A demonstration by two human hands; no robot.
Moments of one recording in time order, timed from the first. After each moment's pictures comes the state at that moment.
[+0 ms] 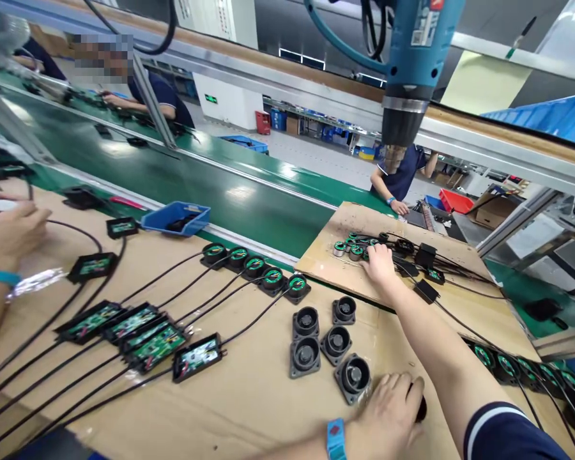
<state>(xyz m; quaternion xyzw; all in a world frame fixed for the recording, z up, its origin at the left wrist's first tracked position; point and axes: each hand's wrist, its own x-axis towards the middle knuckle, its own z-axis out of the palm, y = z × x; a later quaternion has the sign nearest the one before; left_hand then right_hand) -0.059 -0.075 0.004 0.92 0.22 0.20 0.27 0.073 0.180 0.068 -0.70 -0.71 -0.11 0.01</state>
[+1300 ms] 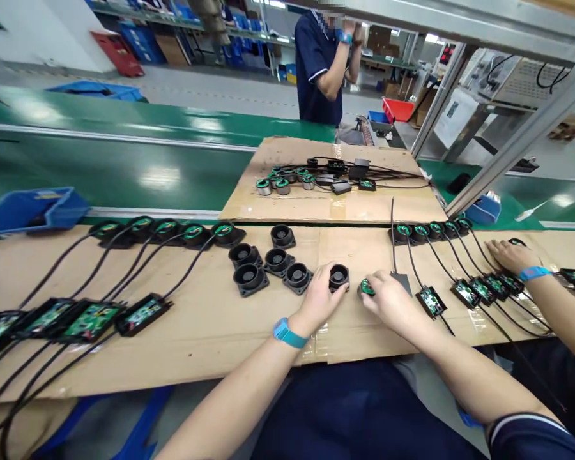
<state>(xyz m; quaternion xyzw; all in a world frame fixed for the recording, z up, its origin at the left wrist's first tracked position) -0.073 -0.084 -0.017 0.82 0.30 0.35 0.33 0.085 -0.207 0.087 -0.75 -0.64 0.08 0.16</state>
